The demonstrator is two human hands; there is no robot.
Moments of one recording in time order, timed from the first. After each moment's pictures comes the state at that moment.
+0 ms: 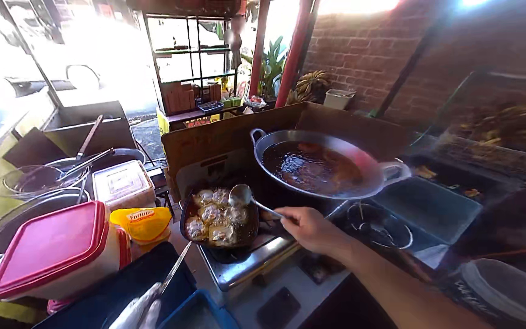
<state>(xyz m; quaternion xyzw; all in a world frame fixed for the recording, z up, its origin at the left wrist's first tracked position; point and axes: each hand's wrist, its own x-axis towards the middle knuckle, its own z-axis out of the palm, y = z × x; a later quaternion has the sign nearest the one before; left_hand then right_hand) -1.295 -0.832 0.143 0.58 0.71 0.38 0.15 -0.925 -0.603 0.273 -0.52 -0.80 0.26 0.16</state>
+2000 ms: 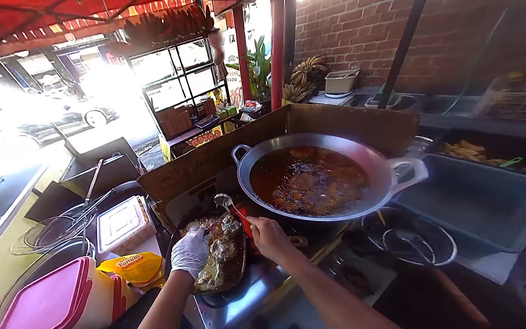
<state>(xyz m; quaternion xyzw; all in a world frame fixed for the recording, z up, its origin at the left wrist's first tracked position) -1.162 -0.526 0.212 0.62 0.78 -0.02 0.05 -0.931 -0.483 0.190 -0.54 -0.77 0.26 0.23</state>
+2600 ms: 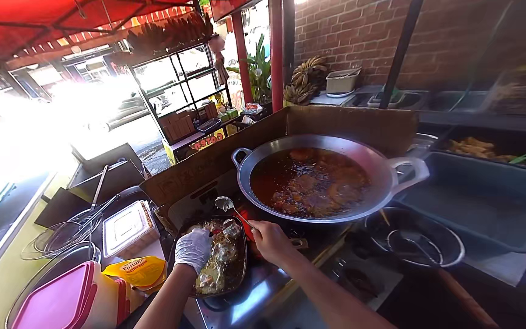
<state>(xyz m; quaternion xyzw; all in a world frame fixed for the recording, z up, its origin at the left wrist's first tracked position) -1.148 -0.511 0.230 0.63 0.76 -0.12 0.02 -0.923 -0.488 0.193 -0.53 -0.76 0.28 0.25</state>
